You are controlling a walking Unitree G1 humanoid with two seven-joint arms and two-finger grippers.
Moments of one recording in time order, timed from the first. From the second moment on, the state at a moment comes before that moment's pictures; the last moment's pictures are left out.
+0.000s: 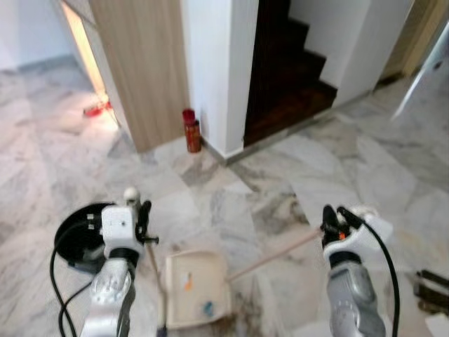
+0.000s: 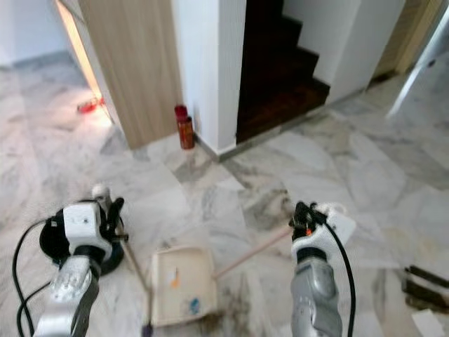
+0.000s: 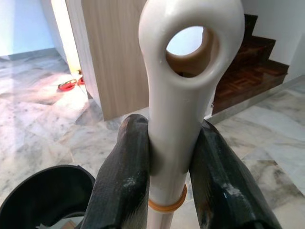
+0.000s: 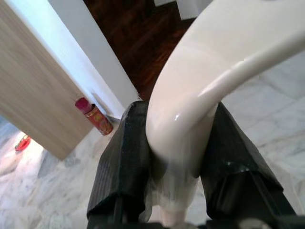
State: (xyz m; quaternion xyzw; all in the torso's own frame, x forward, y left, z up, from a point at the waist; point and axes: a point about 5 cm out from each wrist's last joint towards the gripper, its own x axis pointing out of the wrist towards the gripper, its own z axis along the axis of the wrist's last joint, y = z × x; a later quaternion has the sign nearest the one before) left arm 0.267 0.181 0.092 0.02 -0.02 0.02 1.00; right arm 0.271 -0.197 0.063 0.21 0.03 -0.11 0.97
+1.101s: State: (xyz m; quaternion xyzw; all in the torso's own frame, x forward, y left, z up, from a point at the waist) left arm 0.265 0.185 0.090 0.01 -0.02 0.02 1.00; right arm 0.273 -0.195 0.065 0.20 0.03 -0.10 0.97
